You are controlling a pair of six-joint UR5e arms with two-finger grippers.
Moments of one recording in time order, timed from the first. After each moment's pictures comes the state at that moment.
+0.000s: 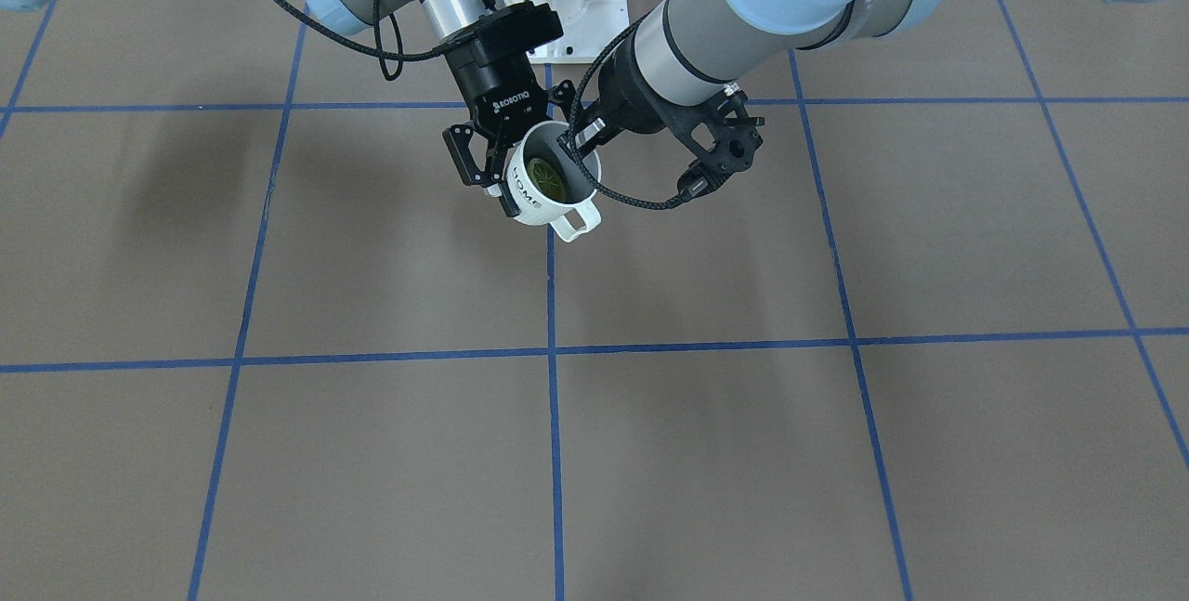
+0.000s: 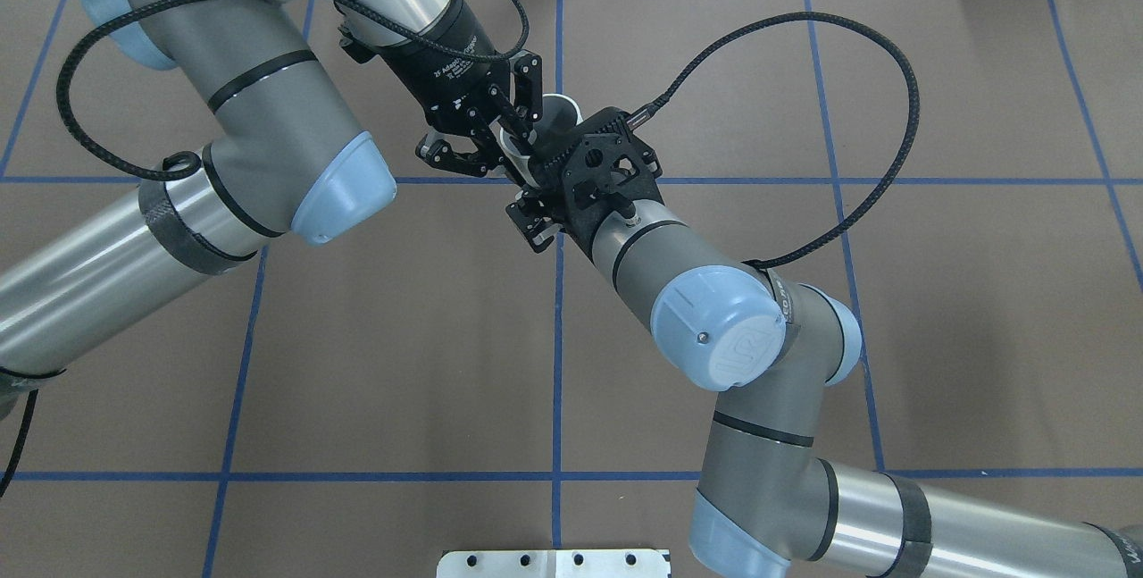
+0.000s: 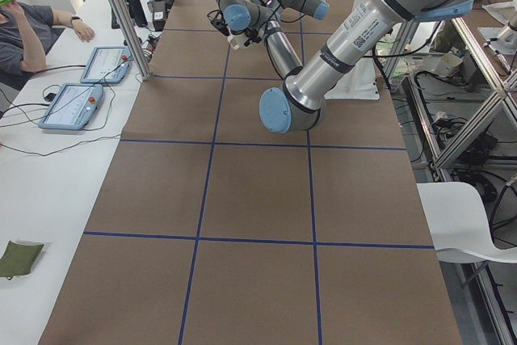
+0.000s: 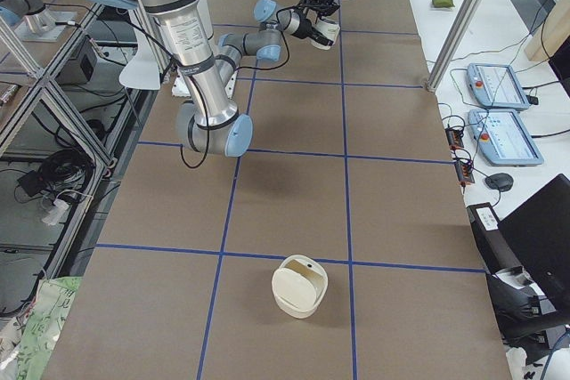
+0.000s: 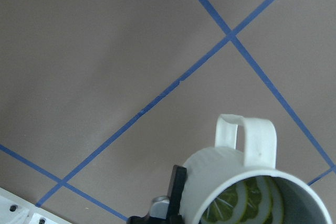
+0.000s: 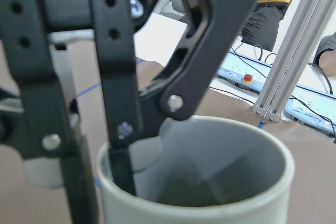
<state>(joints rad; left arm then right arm) -0.82 -2.43 -1.64 -1.62 -2.52 -1.96 0.37 -0.98 1.78 -0.98 1.10 0.61</state>
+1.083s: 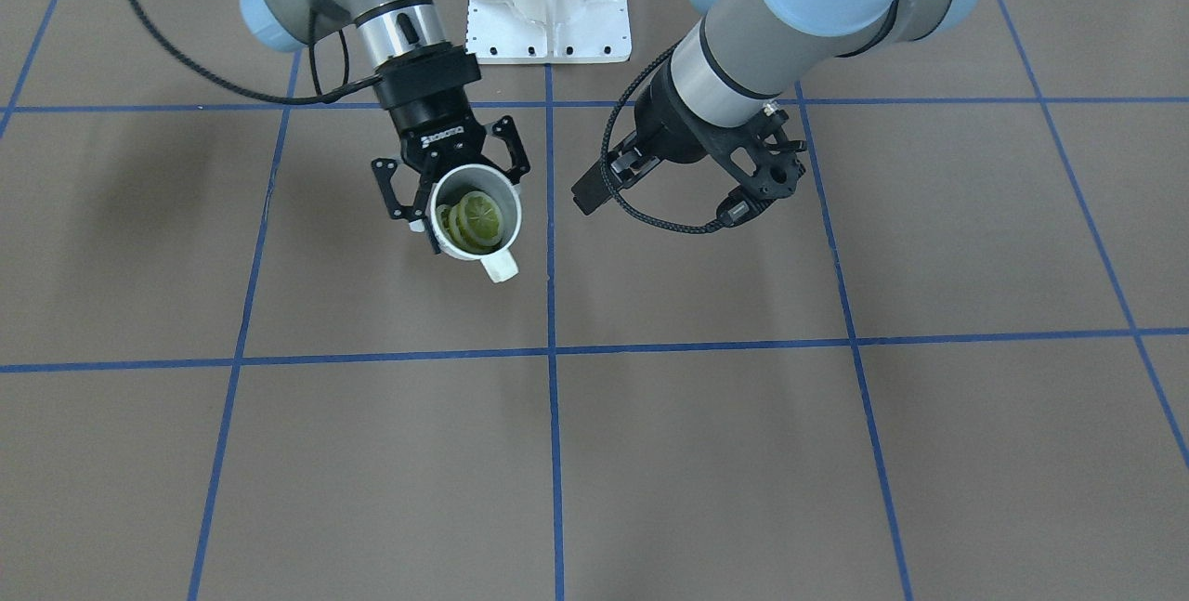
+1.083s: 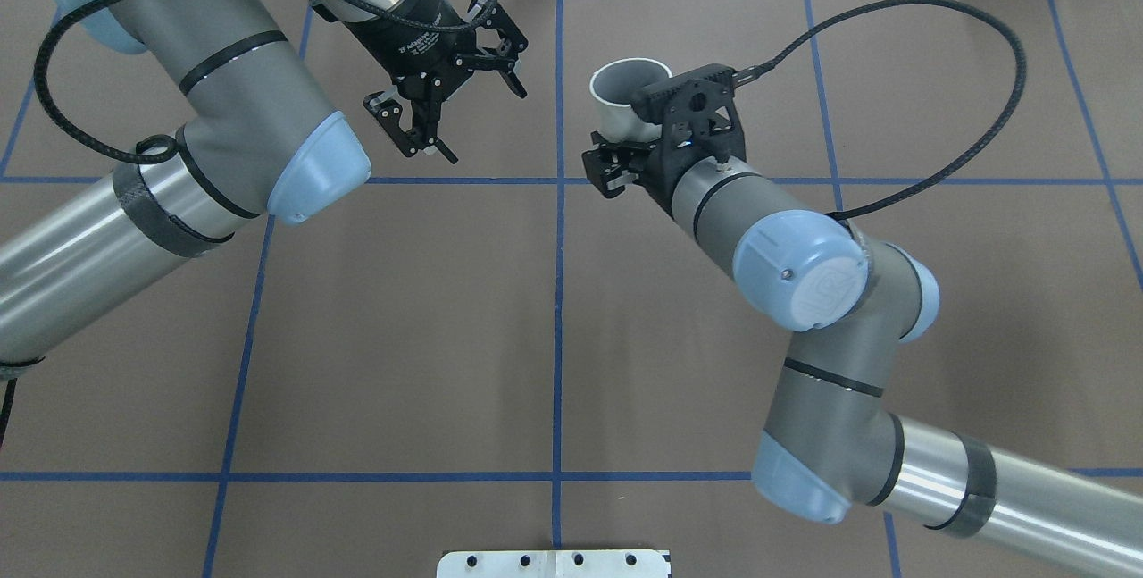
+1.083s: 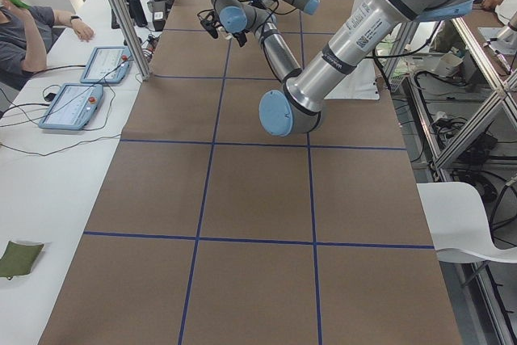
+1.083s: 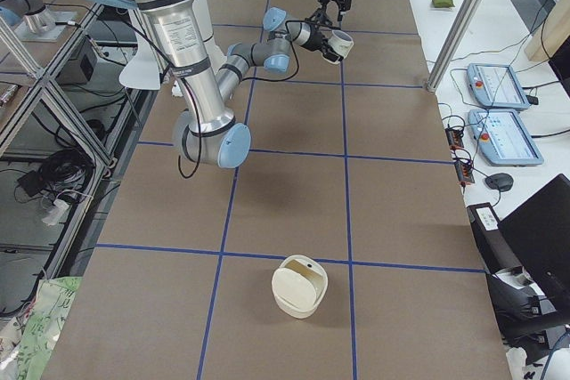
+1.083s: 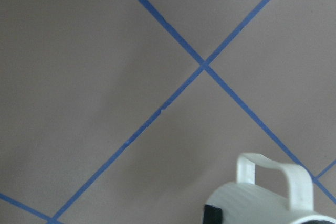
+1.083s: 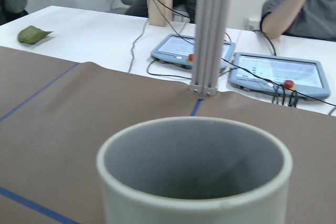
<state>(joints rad) -0.86 -2.39 -1.63 -1.62 -2.40 -1.82 0.50 -1.11 1.82 -0.98 1.19 0.88</state>
